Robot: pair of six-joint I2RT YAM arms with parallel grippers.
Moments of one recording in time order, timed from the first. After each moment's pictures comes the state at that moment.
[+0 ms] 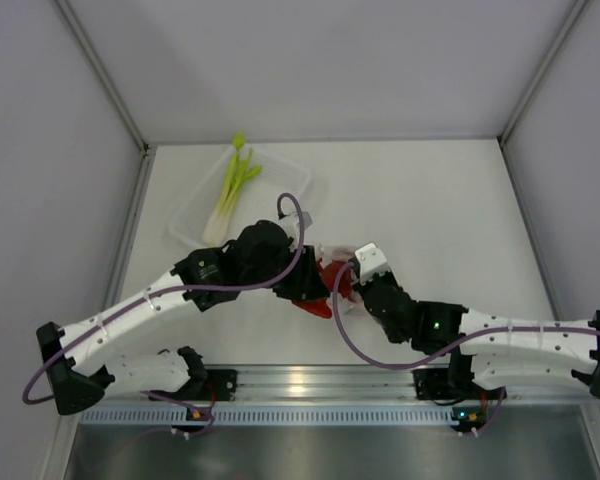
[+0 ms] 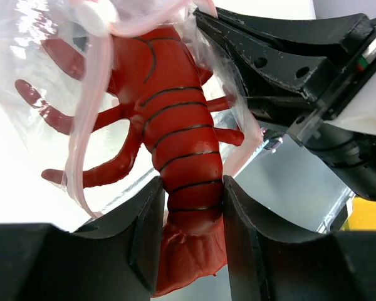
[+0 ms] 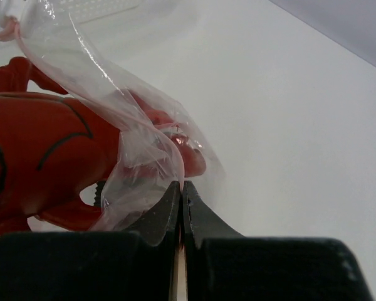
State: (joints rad) left arm -0.99 1.13 1.13 -0.65 0.15 -0.76; right arm 1.27 0.96 0.60 -0.11 0.93 0.07
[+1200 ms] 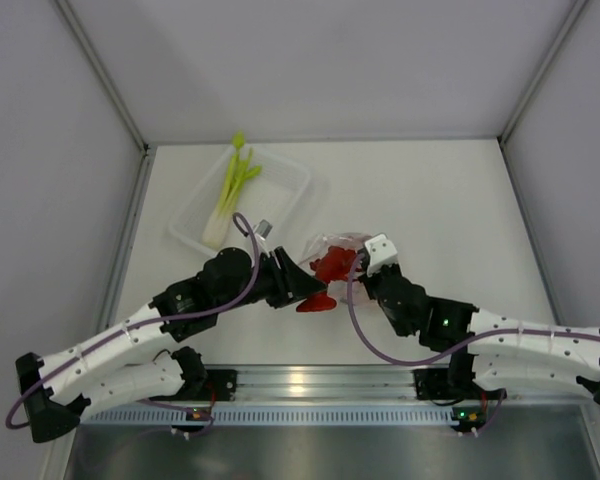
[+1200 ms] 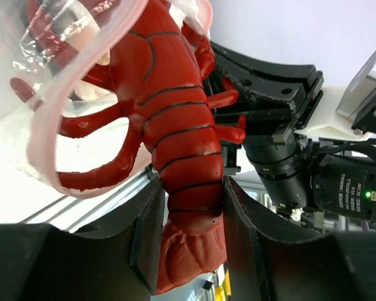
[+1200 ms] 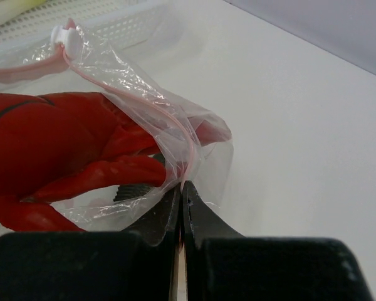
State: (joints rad) left arm -0.98 0.85 0.80 -0.29 0.07 -1.20; right arm 1.22 0.90 0.59 -0.03 0.85 0.04
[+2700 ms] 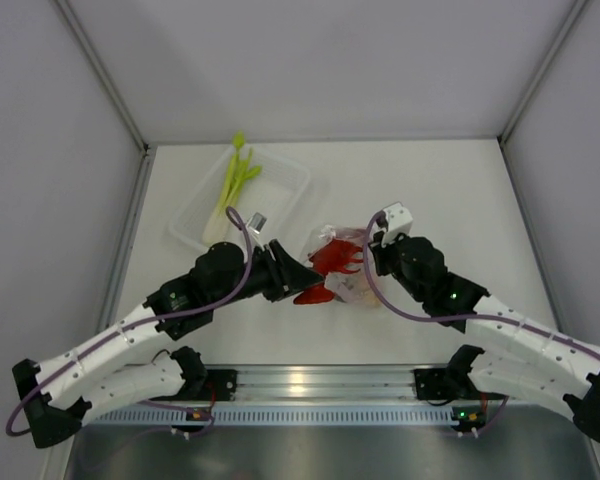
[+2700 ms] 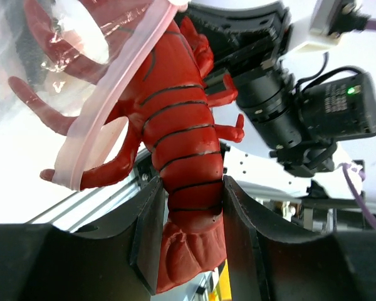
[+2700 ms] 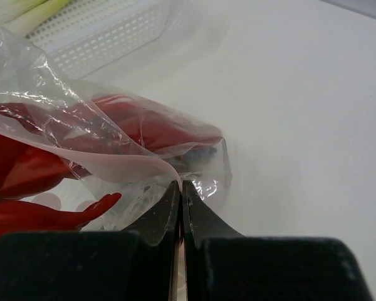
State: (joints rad) left arm -0.94 0.82 0.81 -0.28 0.09 -1.20; right arm 0.82 0.92 0.62 -0.02 0.35 0.09
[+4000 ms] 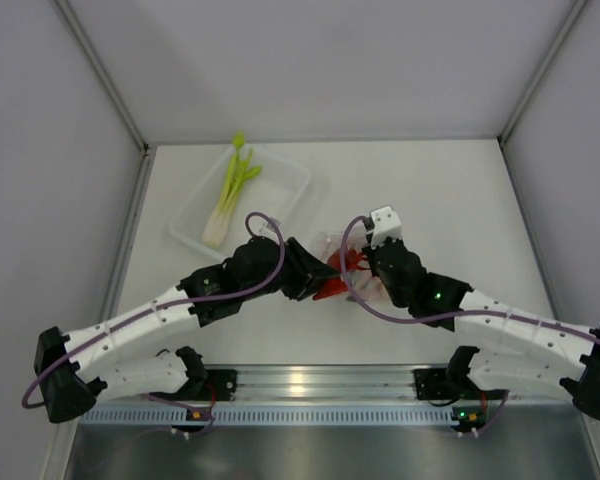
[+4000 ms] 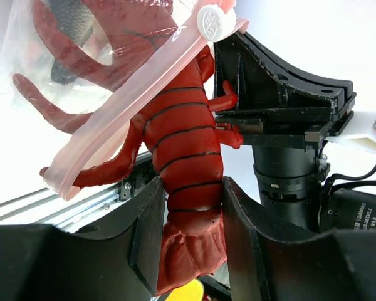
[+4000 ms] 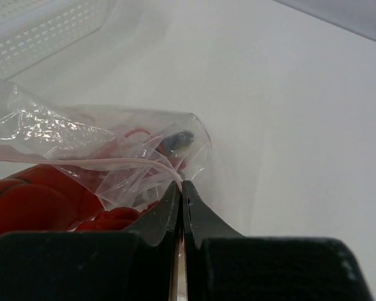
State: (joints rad) left arm -0.98 1.04 0.87 -0.29 -0.01 -1.47; right arm 0.98 1.01 0.70 -0.10 0.71 0.08
